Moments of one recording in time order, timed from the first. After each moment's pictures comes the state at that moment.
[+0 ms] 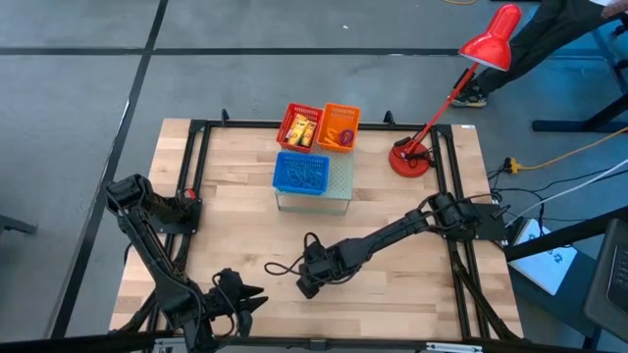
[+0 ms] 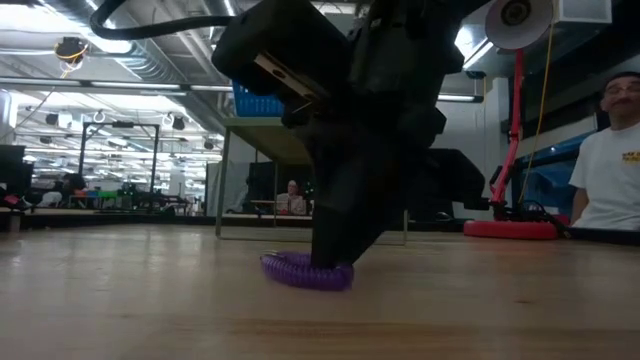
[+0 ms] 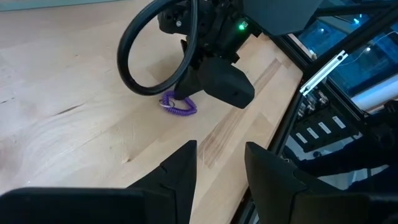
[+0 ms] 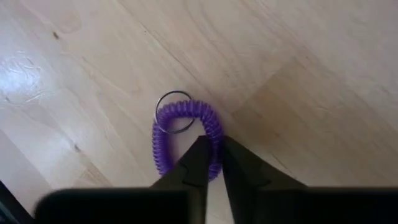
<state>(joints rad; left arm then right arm) -1.03 1.69 1.22 -0.60 -0.98 -1.71 0.42 2.25 1.62 -0.64 0.05 1.23</state>
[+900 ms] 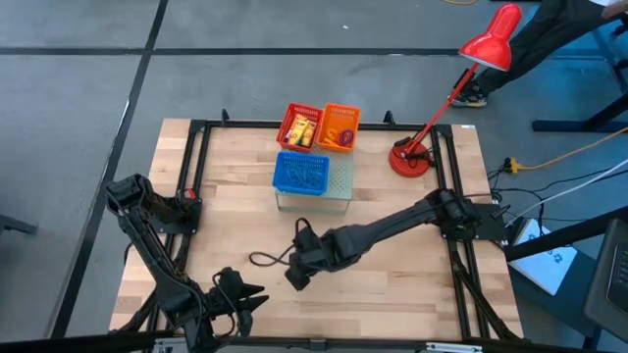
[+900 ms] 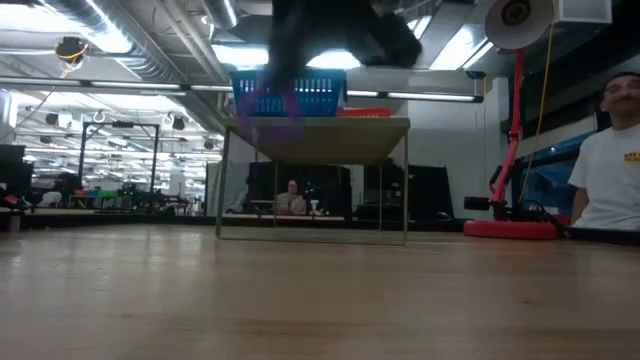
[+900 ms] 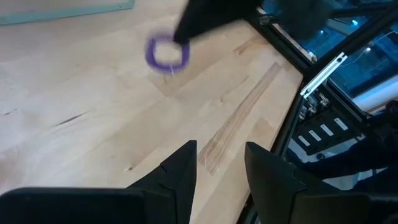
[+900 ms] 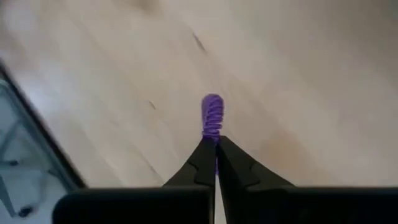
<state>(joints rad) -1.02 1.69 1.22 -0.60 -0.99 -1.68 0.39 2.20 1.98 -0.94 0.19 1.12</state>
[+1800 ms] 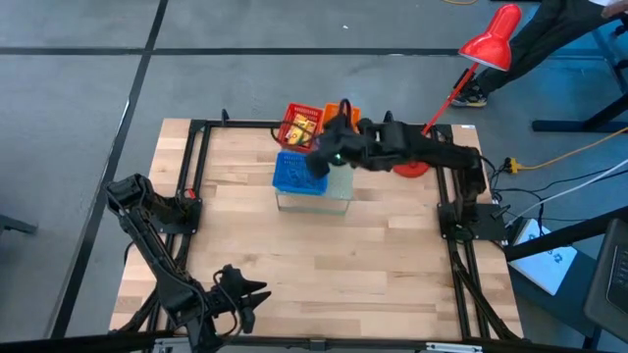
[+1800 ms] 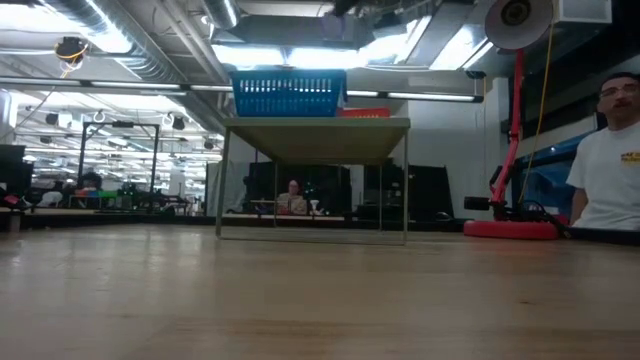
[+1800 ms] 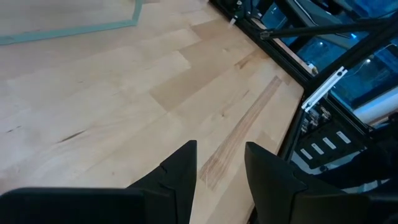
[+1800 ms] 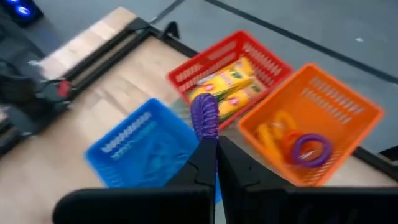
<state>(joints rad) -1.01 1.69 1.22 -0.60 -1.04 -1.67 0.03 1.94 2.33 -1.31 0.59 0.73</state>
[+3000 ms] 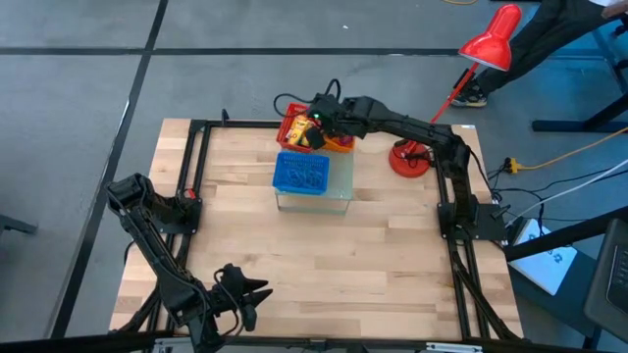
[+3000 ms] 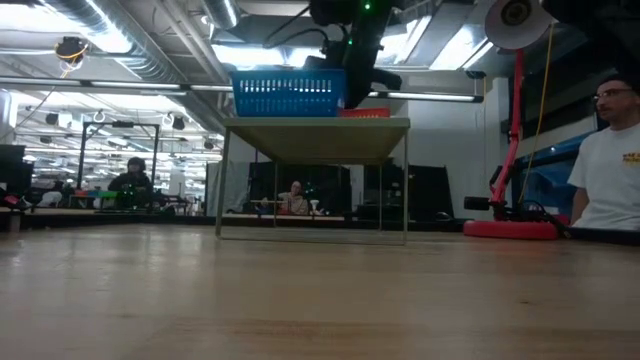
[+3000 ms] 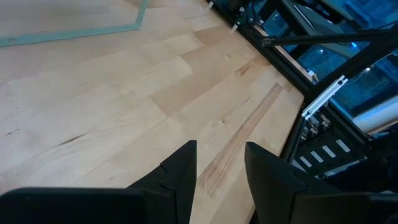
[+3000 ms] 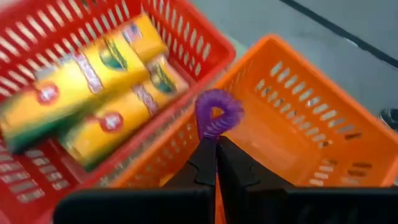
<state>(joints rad) -1.00 1.69 1.22 -0.60 -1.05 -1.69 -0.31 2.05 2.09 -1.14 0.43 0.54</state>
